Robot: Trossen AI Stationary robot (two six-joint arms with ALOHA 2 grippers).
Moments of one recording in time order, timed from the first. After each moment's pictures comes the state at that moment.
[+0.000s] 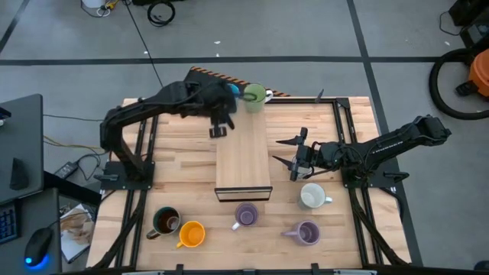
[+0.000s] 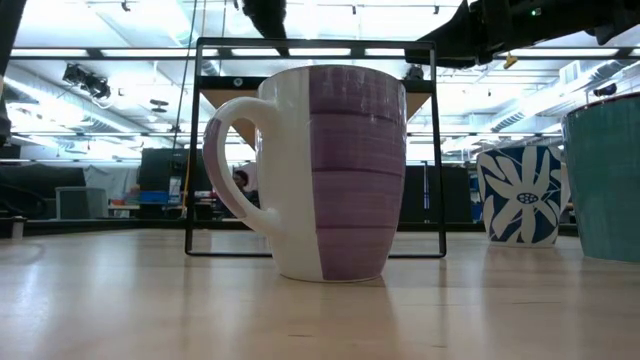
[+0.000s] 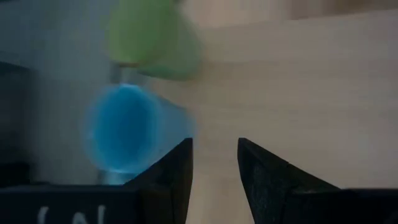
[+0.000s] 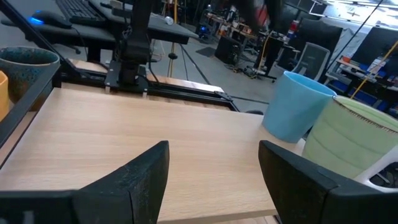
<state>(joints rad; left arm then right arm) 0.22 1.70 1.94 -1.25 -0.29 0.25 0.19 1.05 0.48 0.44 0.50 -0.24</state>
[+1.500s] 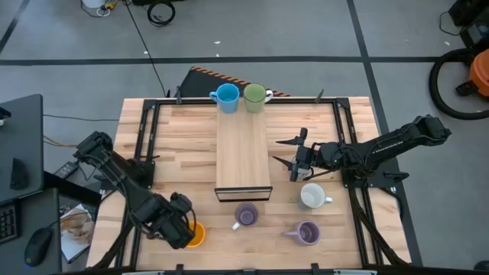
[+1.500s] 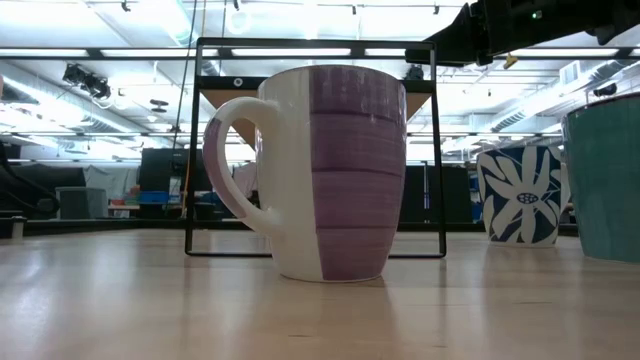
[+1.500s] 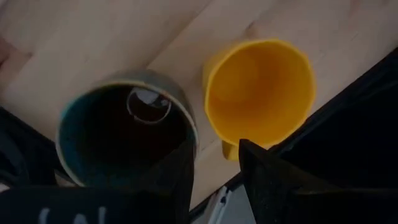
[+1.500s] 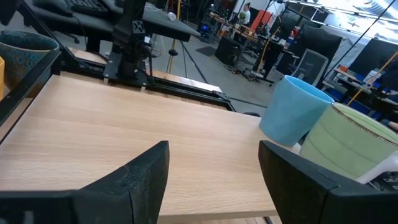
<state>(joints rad) -0.77 1.58 1.40 -1.22 0.00 -1.60 0.19 1.05 0.48 0.43 0.50 -0.31</state>
